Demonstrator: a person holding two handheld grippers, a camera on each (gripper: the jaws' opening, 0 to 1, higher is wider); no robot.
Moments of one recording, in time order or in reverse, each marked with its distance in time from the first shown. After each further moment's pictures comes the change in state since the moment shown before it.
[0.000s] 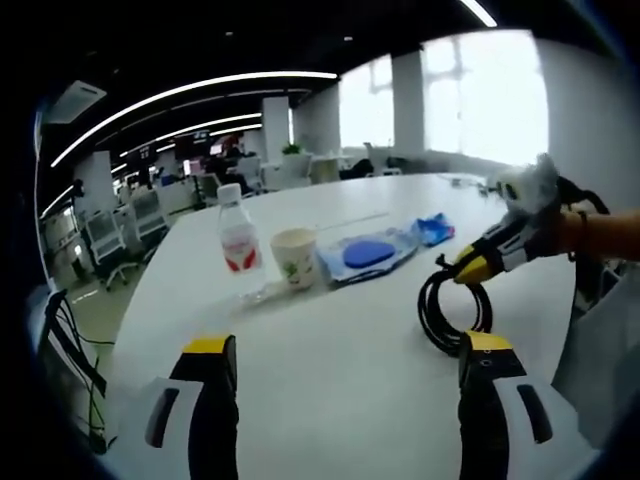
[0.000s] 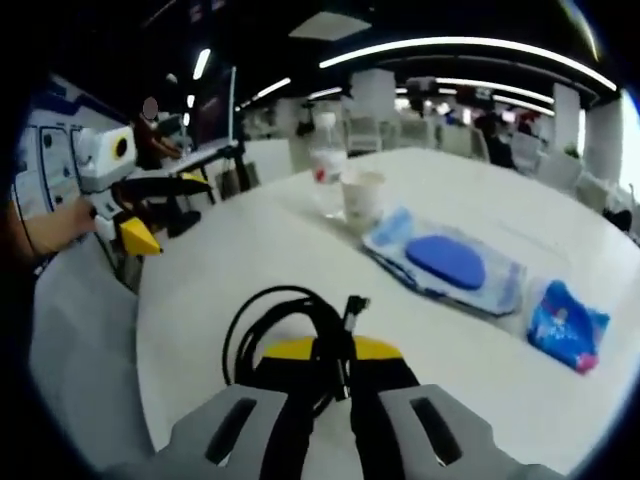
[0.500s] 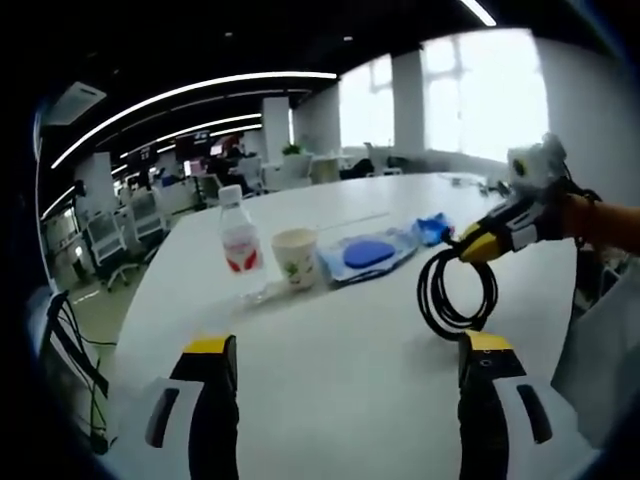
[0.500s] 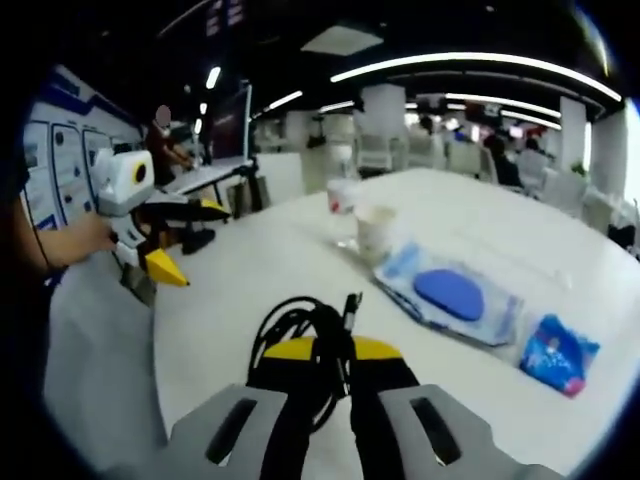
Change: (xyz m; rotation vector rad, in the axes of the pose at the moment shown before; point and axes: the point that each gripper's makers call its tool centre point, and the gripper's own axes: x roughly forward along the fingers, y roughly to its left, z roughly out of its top) left arm -0.003 0.001 0.001 0.004 -0.001 0.004; right arm -0.016 0.010 0.029 -0.015 -0.057 0.020
